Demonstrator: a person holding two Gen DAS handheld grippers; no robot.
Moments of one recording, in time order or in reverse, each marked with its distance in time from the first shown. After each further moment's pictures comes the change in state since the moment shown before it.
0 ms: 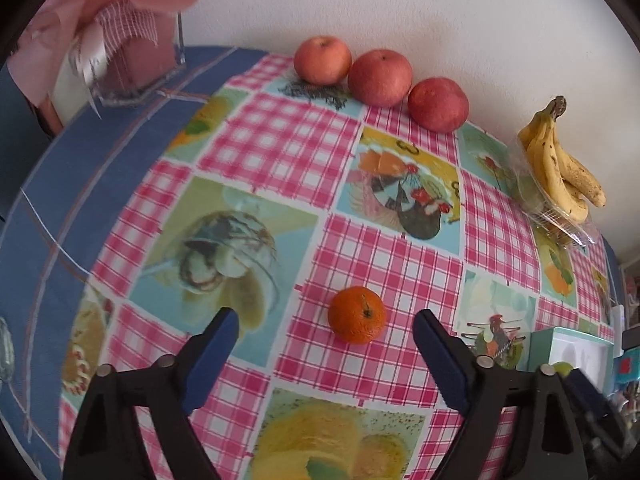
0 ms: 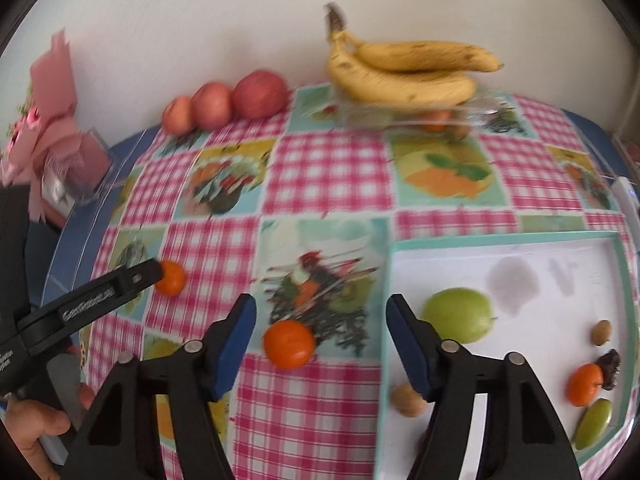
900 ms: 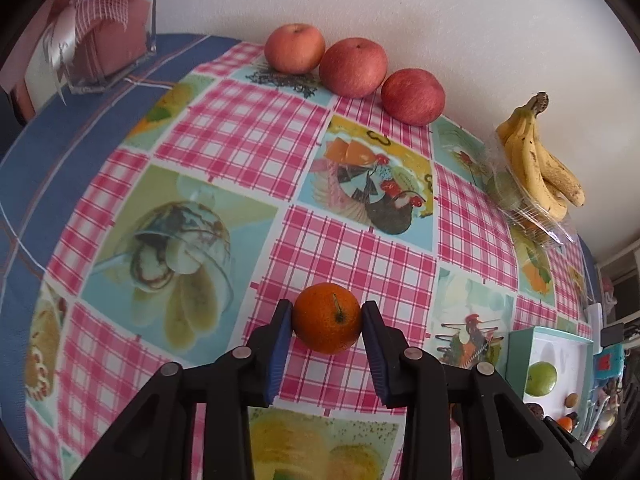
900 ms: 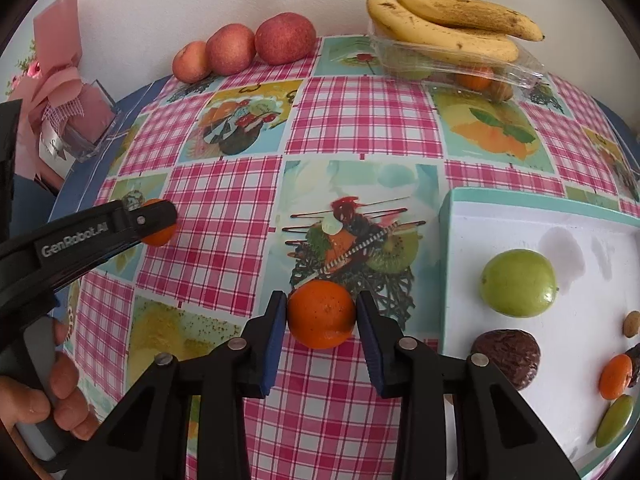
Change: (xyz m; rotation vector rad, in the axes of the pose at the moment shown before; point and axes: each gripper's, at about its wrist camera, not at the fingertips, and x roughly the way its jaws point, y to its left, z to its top) left arm 0.008 -0.008 0.000 0.009 0.002 -0.111; right arm 0.032 0.015 -0.017 -0.038 0.103 0.017
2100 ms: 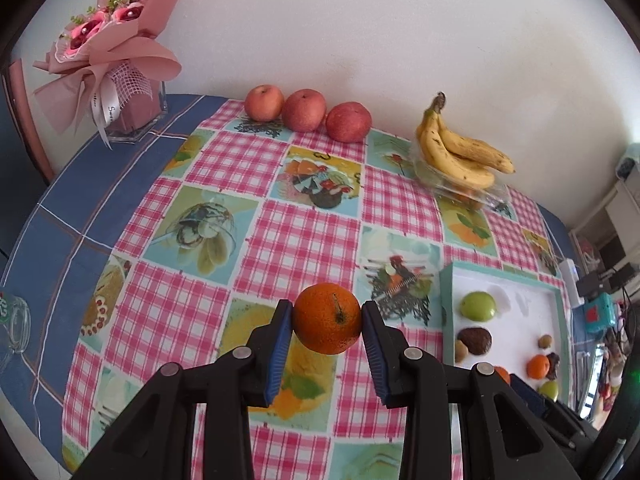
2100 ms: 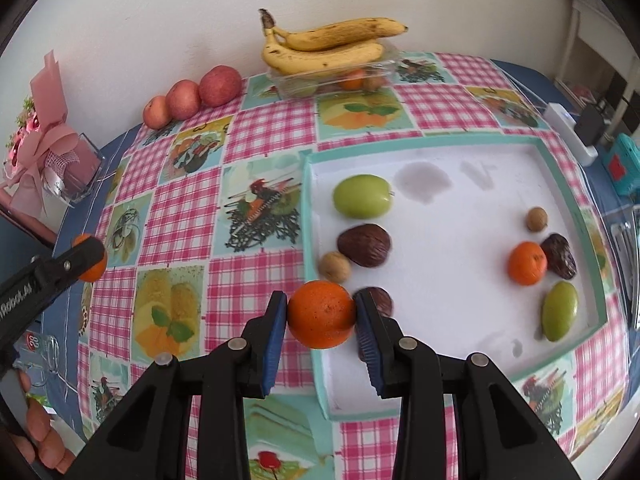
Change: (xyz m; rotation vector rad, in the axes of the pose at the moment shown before) left arm -0.118 -0.045 -0.076 0.128 -0.118 0.013; right arm -0.099 -0.056 -0.070 0.191 -0.080 -0.071
